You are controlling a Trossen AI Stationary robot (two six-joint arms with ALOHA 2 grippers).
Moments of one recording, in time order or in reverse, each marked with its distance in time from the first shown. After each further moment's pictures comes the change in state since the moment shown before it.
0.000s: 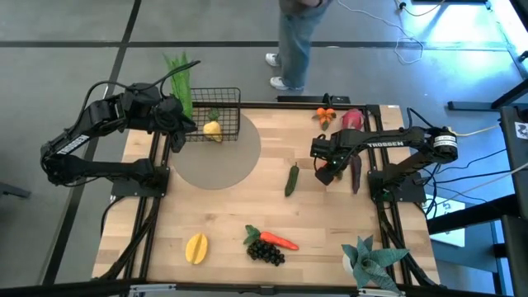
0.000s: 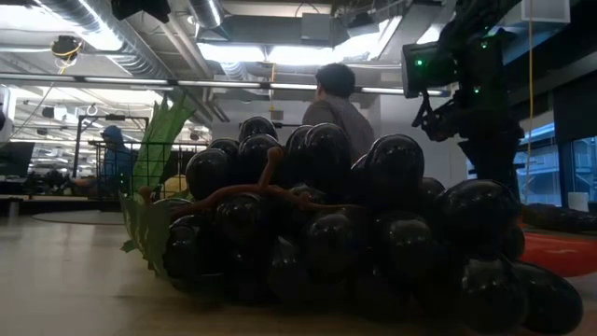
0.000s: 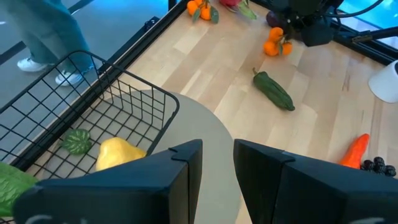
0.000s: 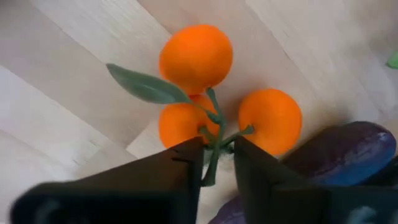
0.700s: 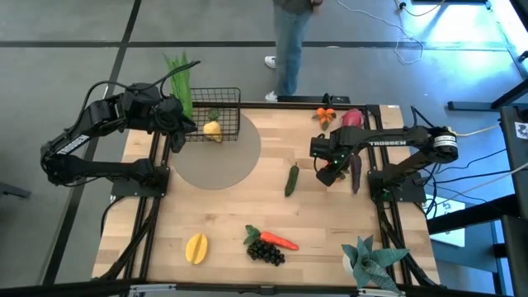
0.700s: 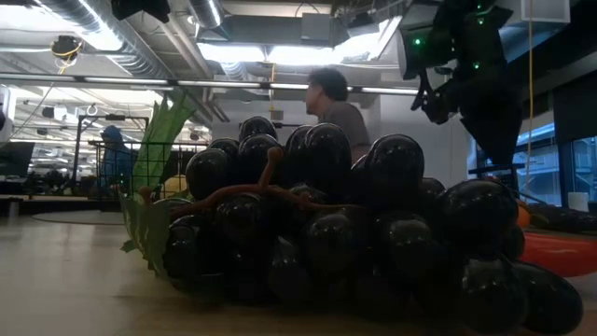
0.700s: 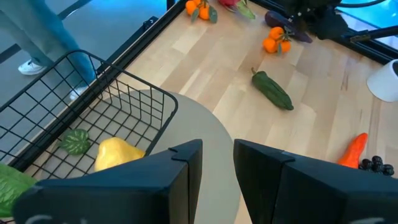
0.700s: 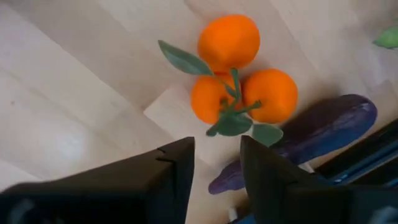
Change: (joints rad) left arm 0.000 0.000 0.000 0.000 0.006 0.000; right arm 0.031 0.000 0.116 -0.159 -0.044 -0.003
